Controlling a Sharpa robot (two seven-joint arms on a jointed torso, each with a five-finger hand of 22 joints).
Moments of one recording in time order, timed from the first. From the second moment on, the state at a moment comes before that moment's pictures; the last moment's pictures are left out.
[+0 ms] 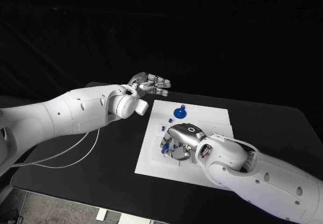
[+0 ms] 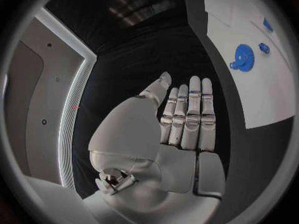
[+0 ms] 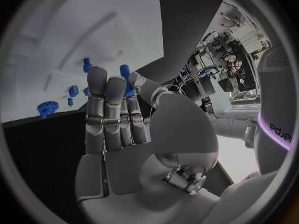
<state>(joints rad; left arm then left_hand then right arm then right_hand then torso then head) 1.38 -0.67 -0.14 1.16 -0.11 -0.20 0.25 1.37 -0.01 0.20 -0.13 0.06 1.06 0.14 0.07 0.06 1.13 0.12 0.06 0.06 1.27 0.08 0.08 0.09 0.05 1.05 0.06 0.07 0.49 0.96 -0.55 0.14 1.62 -1.82 -0.16 -0.19 1.30 -0.11 0.62 -0.20 0.05 1.26 0.08 0.06 0.07 1.32 0.05 0.06 0.06 1.45 -0.06 0.79 0.67 0.11 1.46 -0.08 0.41 1.03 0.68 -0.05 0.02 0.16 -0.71</state>
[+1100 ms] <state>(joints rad) 1.38 -0.67 -0.14 1.16 -0.11 -0.19 0.24 1.37 -0.01 0.20 -0.13 0.05 1.06 0.14 0.07 0.06 1.13 0.12 0.06 0.06 1.27 0.08 0.08 0.09 0.05 1.05 0.06 0.07 0.49 0.96 -0.54 0.10 1.58 -1.88 -0.14 -0.19 1.30 -0.11 0.63 -0.21 0.05 1.27 0.08 0.06 0.07 1.32 0.05 0.05 0.06 1.45 -0.06 0.79 0.67 0.11 1.47 -0.08 0.40 1.04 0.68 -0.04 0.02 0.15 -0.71</state>
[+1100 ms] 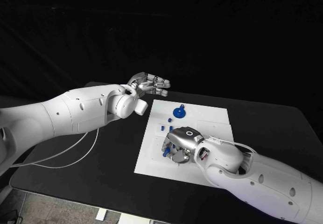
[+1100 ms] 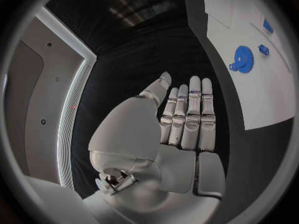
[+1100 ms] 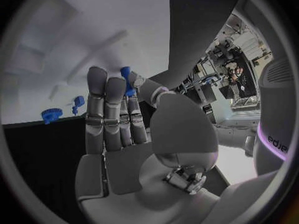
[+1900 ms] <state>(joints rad) 1.38 -0.67 -0.14 1.16 -0.11 -0.19 0.24 1.37 -0.01 0.20 -0.13 0.05 1.06 0.14 0.07 0.06 1.13 0.12 0.06 0.06 1.26 0.08 0.08 0.09 0.05 1.05 0.06 0.07 0.49 0.96 -0.51 0.09 1.57 -1.91 -0.14 -0.19 1.28 -0.11 0.57 -0.18 0.07 1.26 0.08 0.06 0.07 1.32 0.04 0.07 0.07 1.45 -0.06 0.79 0.66 0.11 1.47 -0.08 0.39 1.04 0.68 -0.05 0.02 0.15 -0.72</state>
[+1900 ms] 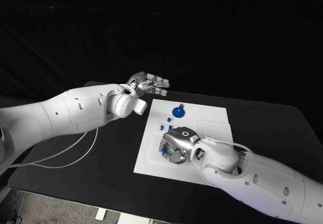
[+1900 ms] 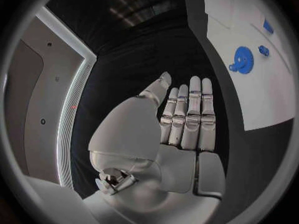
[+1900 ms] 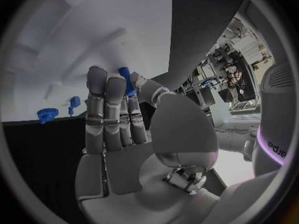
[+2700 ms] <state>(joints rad) 1.38 -0.67 -0.14 1.16 -0.11 -0.17 0.23 1.37 -0.01 0.20 -0.13 0.06 1.05 0.14 0.07 0.06 1.13 0.12 0.06 0.06 1.26 0.08 0.08 0.09 0.05 1.05 0.06 0.07 0.49 0.96 -0.51 0.08 1.55 -1.87 -0.12 -0.20 1.31 -0.18 0.25 -0.06 0.07 1.06 0.12 0.06 0.06 1.05 0.10 0.06 0.06 1.42 -0.01 0.80 0.62 0.15 1.46 -0.04 0.33 0.98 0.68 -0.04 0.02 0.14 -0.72</state>
